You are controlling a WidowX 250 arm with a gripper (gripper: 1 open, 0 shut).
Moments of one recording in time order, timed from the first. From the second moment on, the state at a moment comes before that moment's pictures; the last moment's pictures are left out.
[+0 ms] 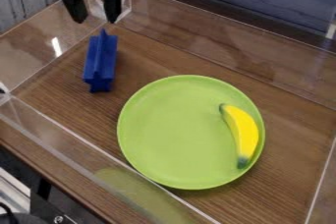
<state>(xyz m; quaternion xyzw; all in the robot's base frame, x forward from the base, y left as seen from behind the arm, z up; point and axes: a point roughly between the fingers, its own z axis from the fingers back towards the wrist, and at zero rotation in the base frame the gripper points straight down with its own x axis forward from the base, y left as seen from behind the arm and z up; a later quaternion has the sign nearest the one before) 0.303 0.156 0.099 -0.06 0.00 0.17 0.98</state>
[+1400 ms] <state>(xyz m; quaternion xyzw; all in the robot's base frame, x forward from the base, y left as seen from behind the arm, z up) 0.282 0.169 0.143 -0.07 0.00 0.16 0.98</state>
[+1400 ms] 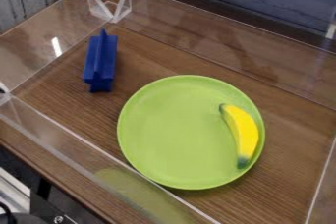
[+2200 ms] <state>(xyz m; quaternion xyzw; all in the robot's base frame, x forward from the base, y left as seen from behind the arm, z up) 0.288 0.133 0.119 -0.09 0.05 0.12 0.99</state>
